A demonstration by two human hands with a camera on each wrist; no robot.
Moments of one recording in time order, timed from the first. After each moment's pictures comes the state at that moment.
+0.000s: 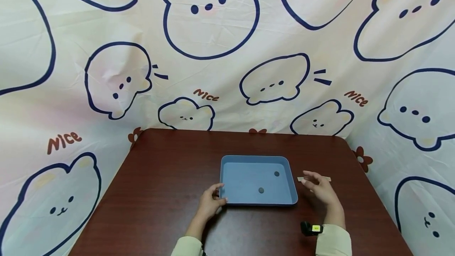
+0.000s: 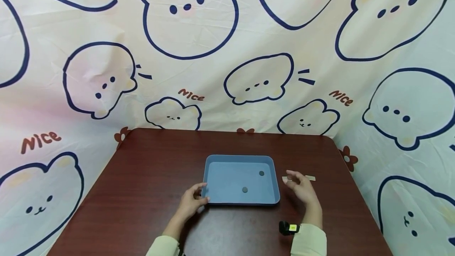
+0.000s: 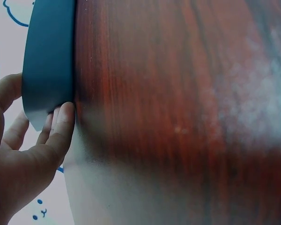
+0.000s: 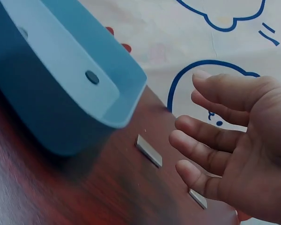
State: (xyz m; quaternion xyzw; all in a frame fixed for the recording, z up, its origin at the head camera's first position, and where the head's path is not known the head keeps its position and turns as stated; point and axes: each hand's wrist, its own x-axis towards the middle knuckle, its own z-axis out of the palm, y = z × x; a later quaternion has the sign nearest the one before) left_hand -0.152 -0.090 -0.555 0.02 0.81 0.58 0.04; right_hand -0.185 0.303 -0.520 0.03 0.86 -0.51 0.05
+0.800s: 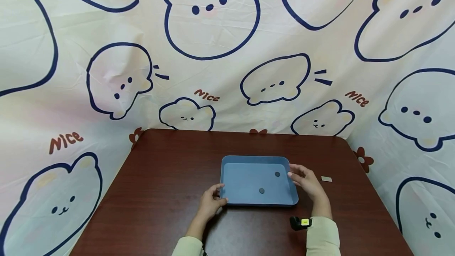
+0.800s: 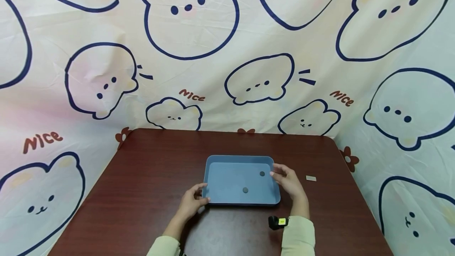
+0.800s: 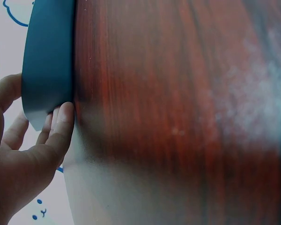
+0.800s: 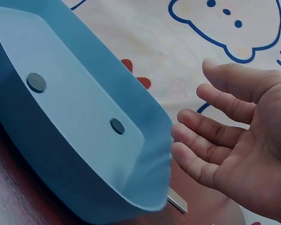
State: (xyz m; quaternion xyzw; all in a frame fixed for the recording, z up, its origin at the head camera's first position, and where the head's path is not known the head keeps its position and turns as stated) left_hand -0.151 -0.089 -0.556 0.02 0.81 0.58 0.04; right_hand -0.208 0.264 -0.521 0.00 0.79 -0.60 0.08
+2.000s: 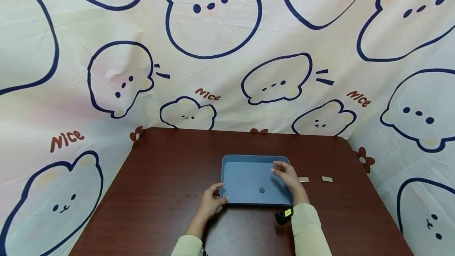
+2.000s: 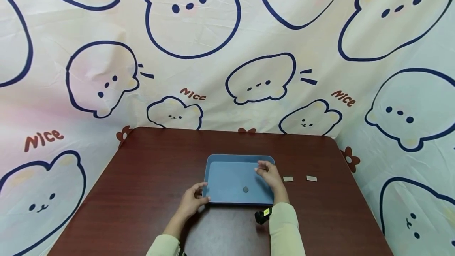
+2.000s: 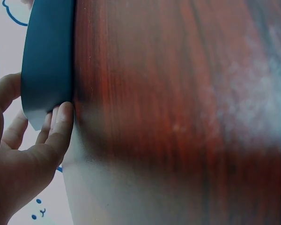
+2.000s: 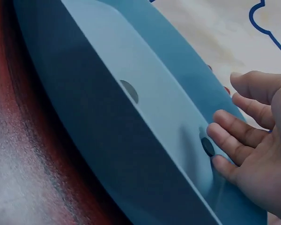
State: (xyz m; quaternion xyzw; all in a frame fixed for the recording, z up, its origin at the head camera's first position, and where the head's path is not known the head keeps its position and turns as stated) left_hand -0.152 -0.092 -0.557 0.02 0.81 0.59 0.03; right_hand -0.246 0.213 -0.552 0.01 0.81 -0.58 0.06
